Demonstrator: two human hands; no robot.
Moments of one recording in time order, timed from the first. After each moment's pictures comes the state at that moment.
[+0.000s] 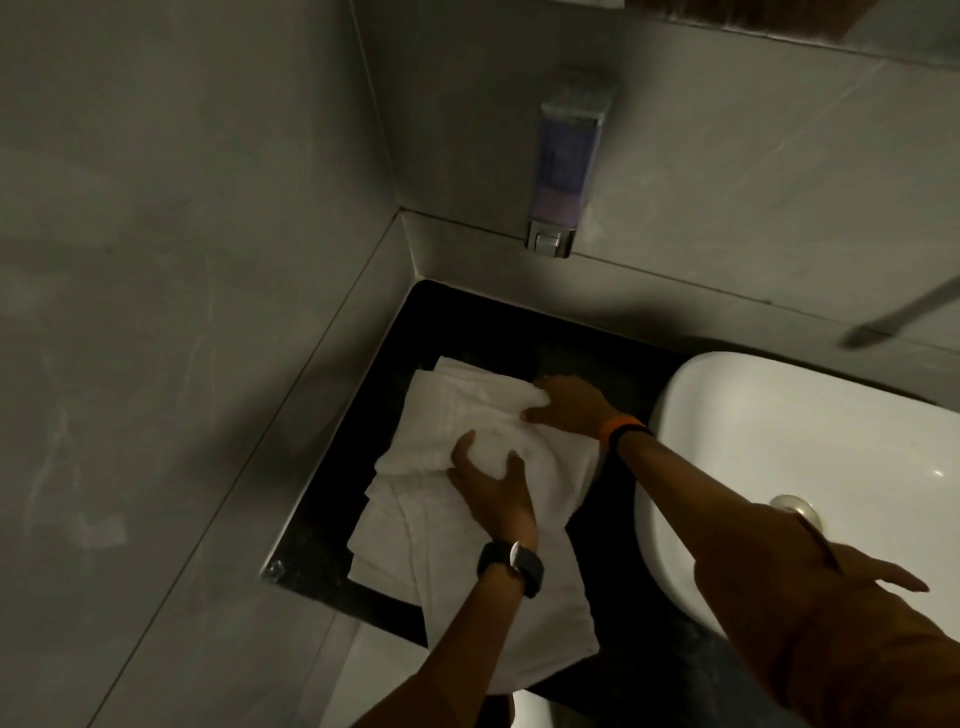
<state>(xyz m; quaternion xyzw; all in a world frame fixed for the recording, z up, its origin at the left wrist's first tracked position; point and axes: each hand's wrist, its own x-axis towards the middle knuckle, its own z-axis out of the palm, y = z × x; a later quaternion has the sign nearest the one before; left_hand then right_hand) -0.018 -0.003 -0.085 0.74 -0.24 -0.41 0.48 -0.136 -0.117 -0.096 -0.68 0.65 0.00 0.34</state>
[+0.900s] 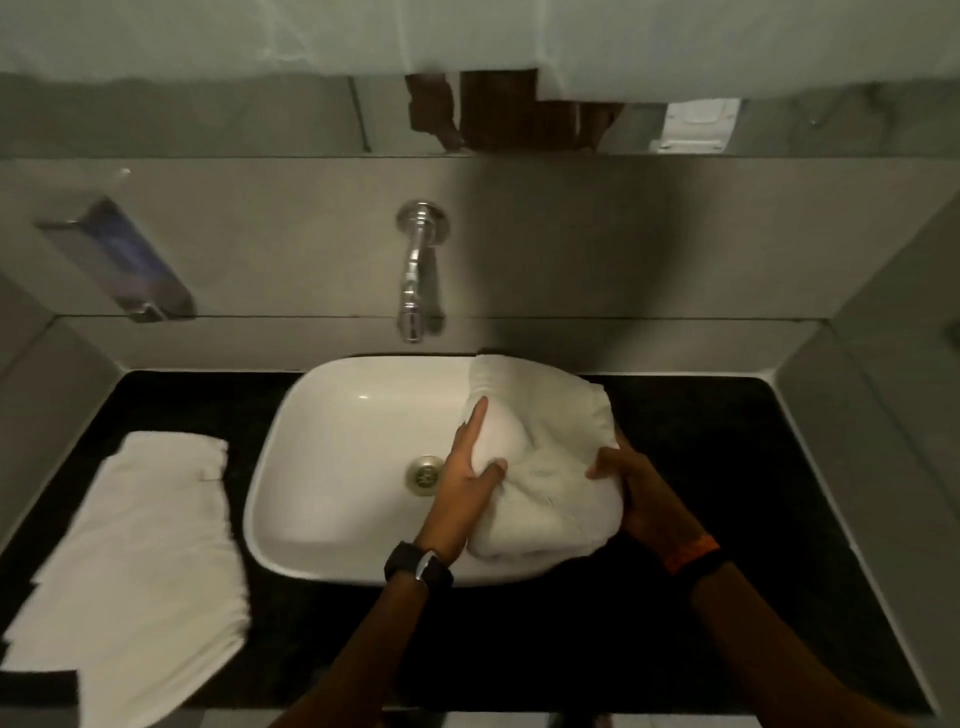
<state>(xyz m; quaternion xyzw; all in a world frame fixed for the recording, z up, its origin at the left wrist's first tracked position) -0.381 0.176 0.019 0.43 -0.63 -0.59 0.27 -0.575 0.258 0.026 -0.18 0.53 -0.56 0.61</state>
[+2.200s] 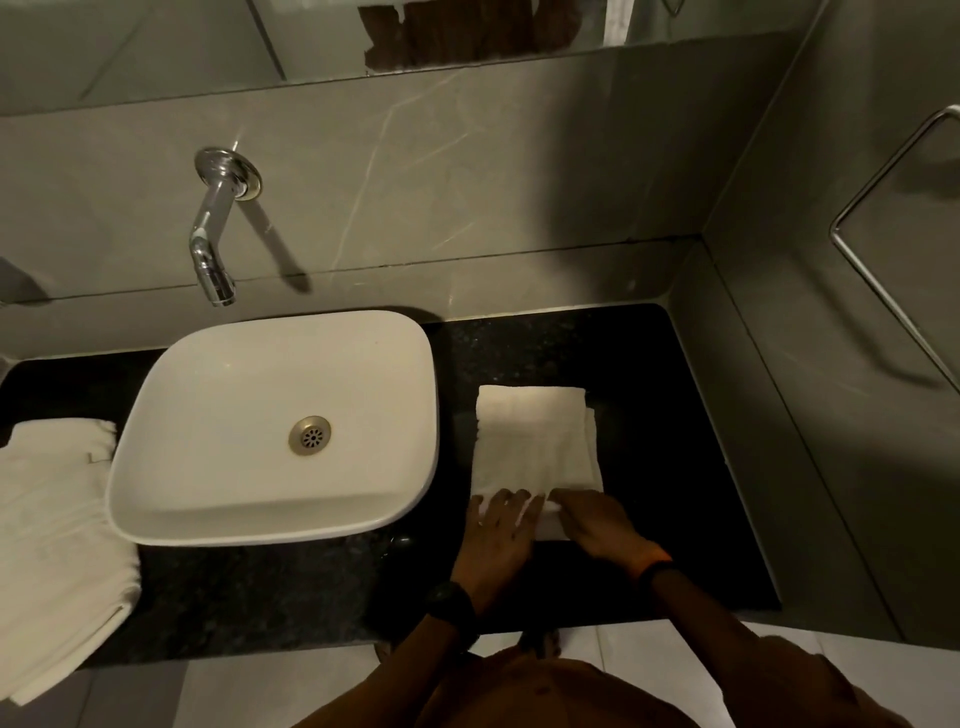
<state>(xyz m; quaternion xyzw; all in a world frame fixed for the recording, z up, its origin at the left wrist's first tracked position) -0.524 0.356 -0.119 0.29 -0.94 -0.13 -0.08 -0.704 0.412 -0.103 -0.57 0.76 0.01 0.31</state>
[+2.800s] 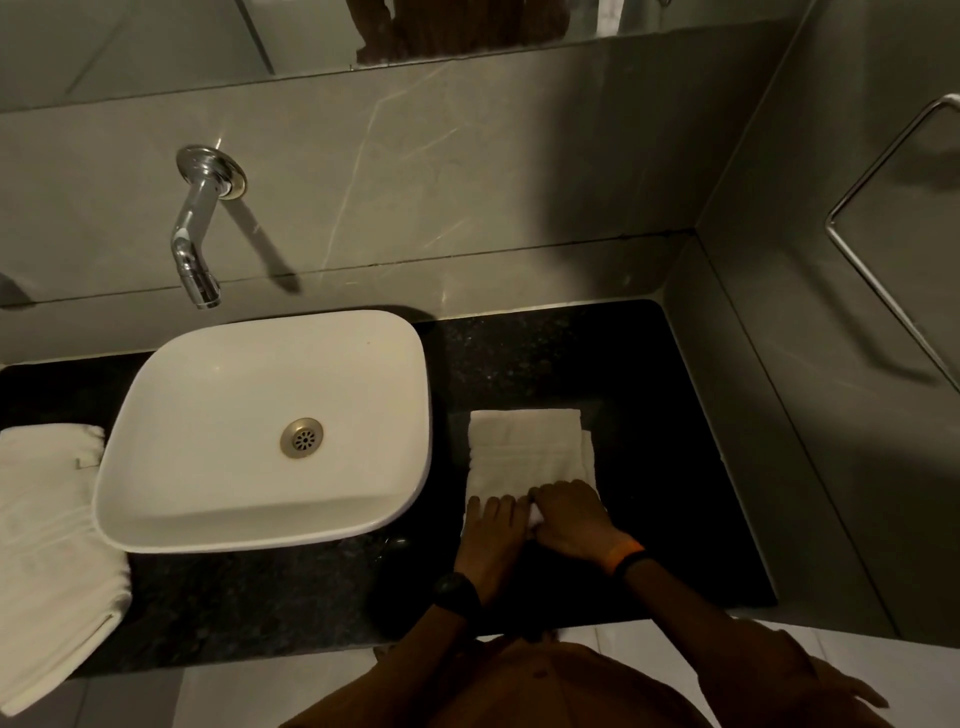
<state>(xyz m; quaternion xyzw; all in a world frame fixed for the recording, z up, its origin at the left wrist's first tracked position) -0.539 0.353 -0.117 0.31 -0.93 -0.09 -0.16 -0.687 0.385 -0.103 -0.59 0.75 0.06 0.30</state>
